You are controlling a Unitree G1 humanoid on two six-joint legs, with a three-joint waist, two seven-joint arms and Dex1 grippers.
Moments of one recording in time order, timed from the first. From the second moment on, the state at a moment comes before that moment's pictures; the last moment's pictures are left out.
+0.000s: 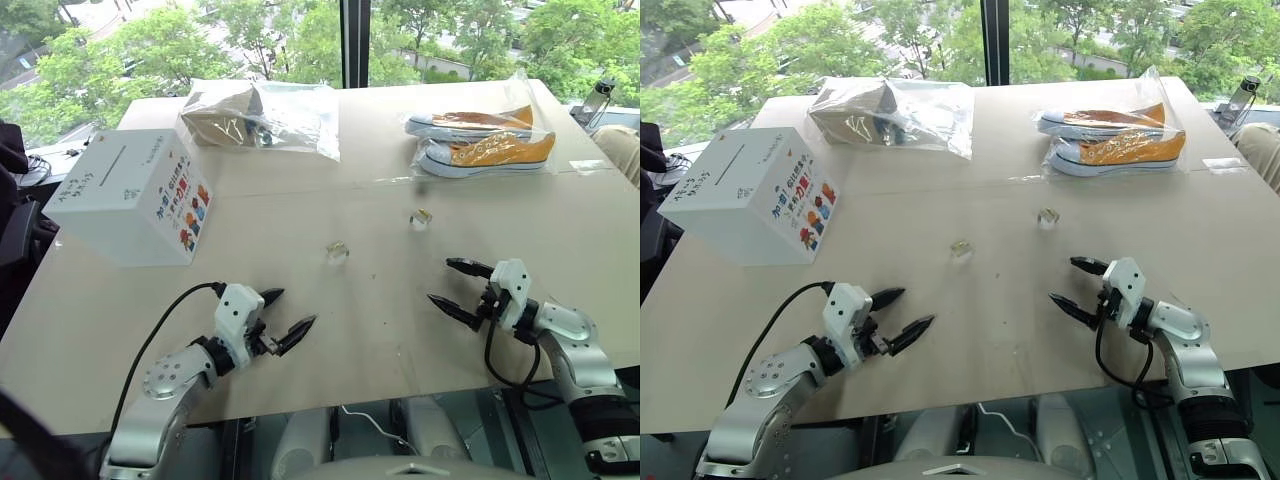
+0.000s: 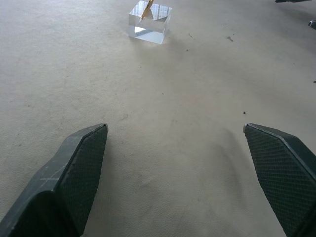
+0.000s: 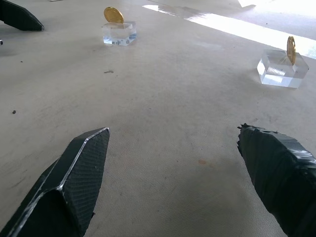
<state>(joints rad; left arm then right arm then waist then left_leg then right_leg) 0.24 0.51 0.06 -0.35 -0.36 0.28 -0.69 -0.11 -0.48 -0.02 0.18 0.32 -0.12 1.00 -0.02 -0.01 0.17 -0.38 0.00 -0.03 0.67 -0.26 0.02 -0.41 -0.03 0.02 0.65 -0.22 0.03</state>
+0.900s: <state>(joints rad) 0.12 0.55 0.12 -0.43 -0.55 0.45 -0.73 -0.37 -0.35 -0.01 0.23 0.23 0.05 0.67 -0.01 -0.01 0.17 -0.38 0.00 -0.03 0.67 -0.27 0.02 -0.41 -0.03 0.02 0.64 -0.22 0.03</state>
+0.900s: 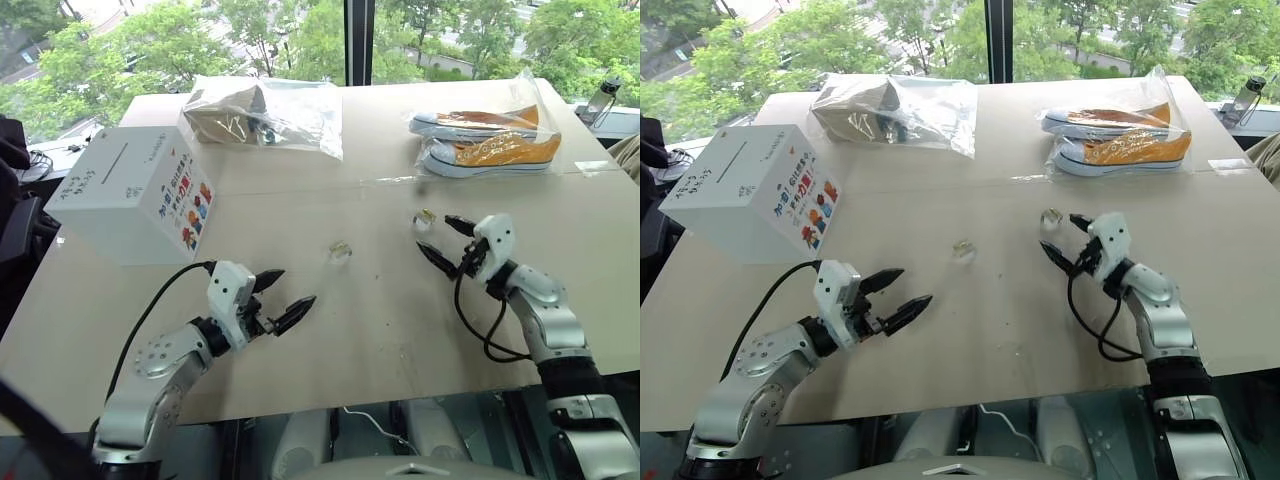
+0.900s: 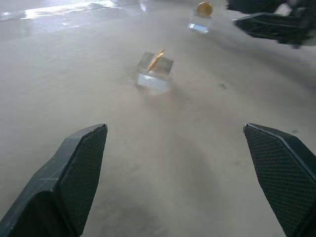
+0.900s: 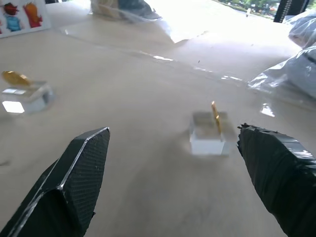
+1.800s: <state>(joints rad) 0.04 0.53 0.16 -0.53 -0.68 0.56 -0.67 -0.51 -0.25 -0.06 0.33 0.27 0.17 0.60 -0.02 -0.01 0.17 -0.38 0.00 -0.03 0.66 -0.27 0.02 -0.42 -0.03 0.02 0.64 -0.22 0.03</state>
